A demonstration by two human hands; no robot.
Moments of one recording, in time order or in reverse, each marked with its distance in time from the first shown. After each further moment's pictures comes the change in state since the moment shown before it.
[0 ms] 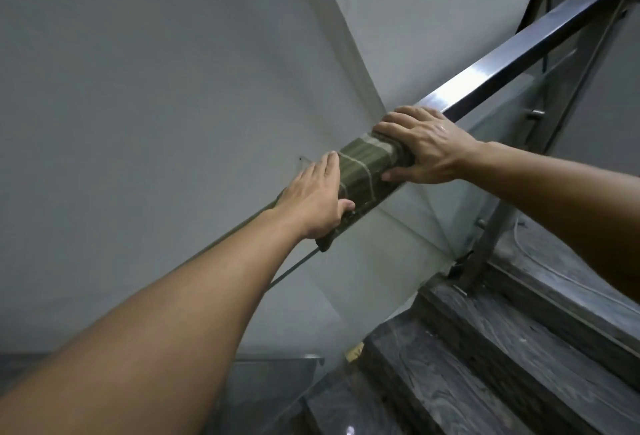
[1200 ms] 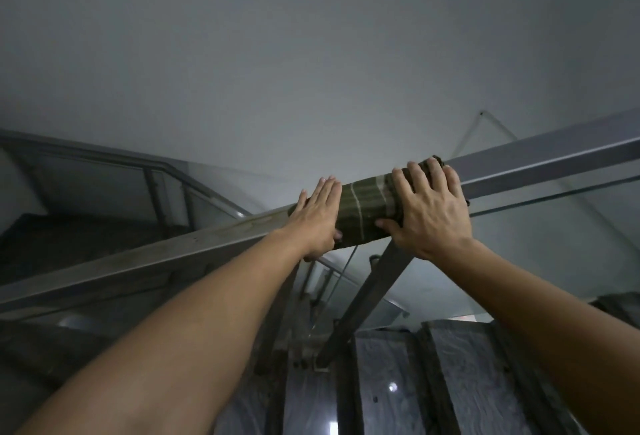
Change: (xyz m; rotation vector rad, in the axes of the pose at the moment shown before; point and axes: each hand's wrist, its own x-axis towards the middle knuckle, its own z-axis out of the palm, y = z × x) left_hand -0.323 -0.229 0.020 -0.041 -0.192 -0.545; right_hand 0.016 -0.429 0.043 0.105 0.009 -0.020
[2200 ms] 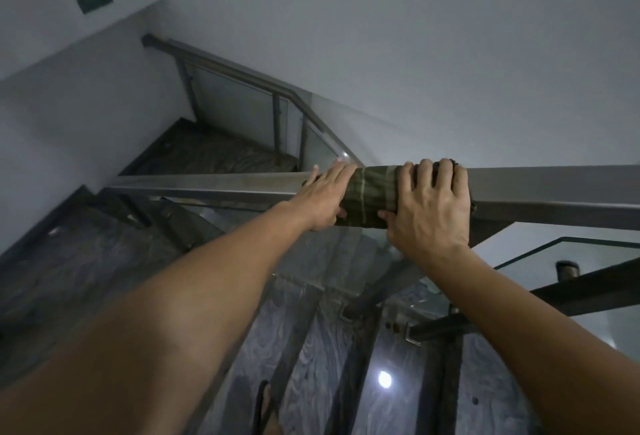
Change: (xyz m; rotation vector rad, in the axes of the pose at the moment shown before) left_hand -0.098 -0.256 0.033 -0.050 0.037 -0.241; right_hand 0.033 -0.277 0.046 0.012 -0.132 -0.240
